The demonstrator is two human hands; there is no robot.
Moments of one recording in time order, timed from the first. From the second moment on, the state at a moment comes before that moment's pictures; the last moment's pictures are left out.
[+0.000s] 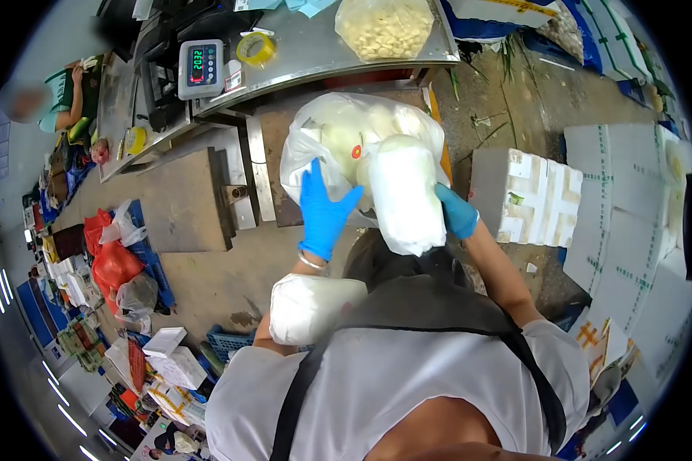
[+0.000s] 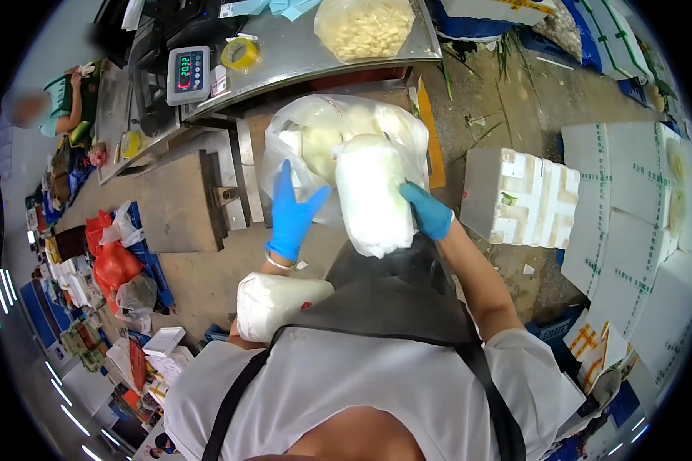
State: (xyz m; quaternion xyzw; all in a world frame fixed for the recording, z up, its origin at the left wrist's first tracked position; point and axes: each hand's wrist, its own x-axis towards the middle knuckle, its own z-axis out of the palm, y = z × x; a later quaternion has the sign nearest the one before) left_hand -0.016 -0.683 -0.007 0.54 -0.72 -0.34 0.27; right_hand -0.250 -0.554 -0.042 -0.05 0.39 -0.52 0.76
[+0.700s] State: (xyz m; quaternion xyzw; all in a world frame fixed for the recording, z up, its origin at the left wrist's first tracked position) left_hand 0.018 -0.680 0.044 0.60 -0.44 -0.60 0.30; right_hand -0.207 -0.661 -0.054 -0.46 0.66 -0.41 0.43
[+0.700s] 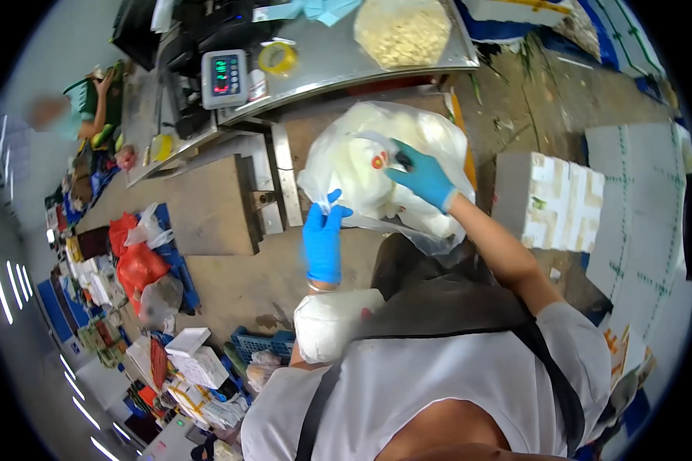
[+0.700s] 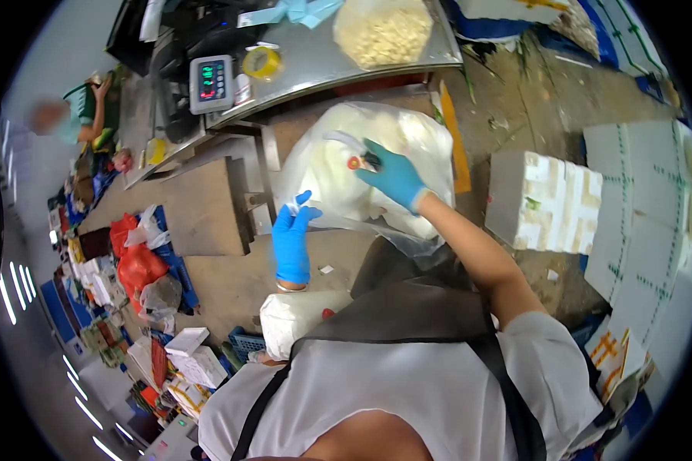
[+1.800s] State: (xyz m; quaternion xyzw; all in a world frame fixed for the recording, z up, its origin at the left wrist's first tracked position) left_hand 0.061 -0.544 -0.006 0.46 -0.37 -0.78 0.22; right_hand -0.178 -0.547 0.002 -0.32 0.52 -0.25 0.75
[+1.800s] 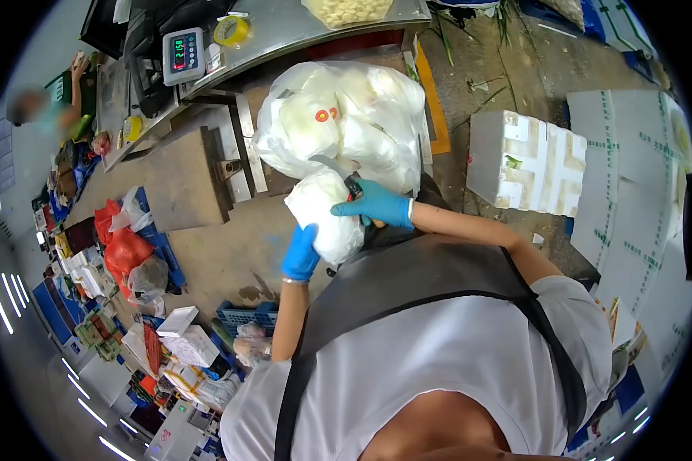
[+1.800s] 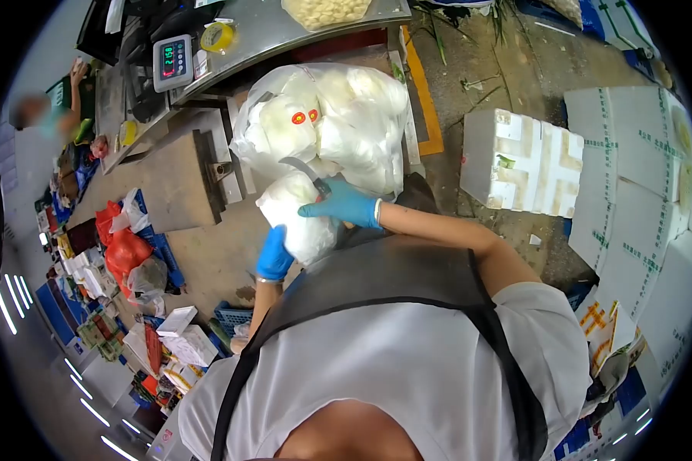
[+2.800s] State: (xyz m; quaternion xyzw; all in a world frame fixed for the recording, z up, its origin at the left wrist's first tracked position) left_hand -0.155 -0.605 -0.122 0.56 -0.37 -0.67 0.32; right_hand -0.296 -0.539 0.000 -0.21 0.56 -0.49 0.63
